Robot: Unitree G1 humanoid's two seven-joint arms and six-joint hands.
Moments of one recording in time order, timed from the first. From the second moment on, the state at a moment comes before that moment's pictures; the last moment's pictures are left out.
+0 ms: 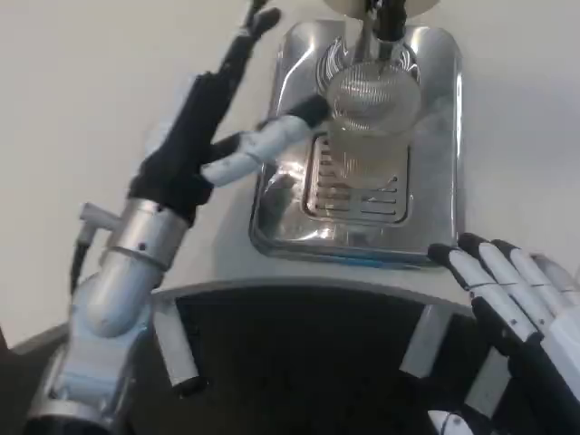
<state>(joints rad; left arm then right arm) -0.56 0.26 -0.02 0.34 0.11 -0.42 -0.10 0.67 -0.05 -0.14 -1.03 -0.84 -0.30 0.39</state>
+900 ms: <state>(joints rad) -0.46 0.22 0.12 -0.38 -0.45 0.21 -0.19 0.79 -0.01 -0.14 -1.03 -0.83 -0.40 0.35</state>
